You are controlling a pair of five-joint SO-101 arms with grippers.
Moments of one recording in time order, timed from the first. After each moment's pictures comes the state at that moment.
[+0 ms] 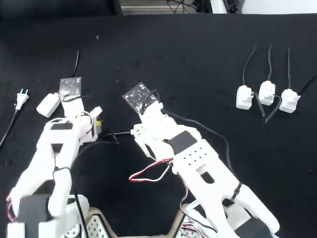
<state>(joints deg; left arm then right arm) -8.4 -19.6 57.5 31.7 0.7 -32.2 -32.4 54.6 47.1 6.5</state>
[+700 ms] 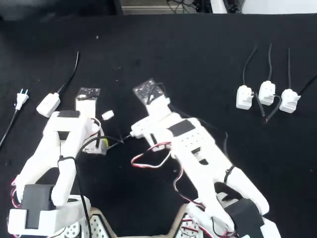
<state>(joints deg) -4.0 -13.7 47.3 59.5 -6.2 -25.2 -20.9 51.4 45.6 6.9</state>
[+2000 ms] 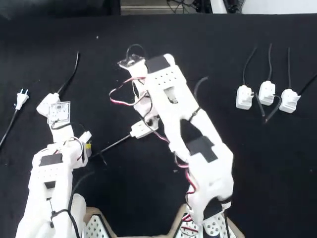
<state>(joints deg) -15.8 -48.0 80.0 35.7 -5.7 -24.7 26.7 -22.5 99.0 11.1</state>
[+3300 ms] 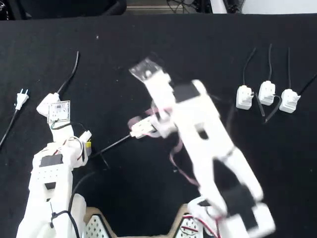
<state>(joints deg) -15.8 -48.9 80.2 34.6 -5.7 -19.6 -17.5 29.8 73.4 20.4</state>
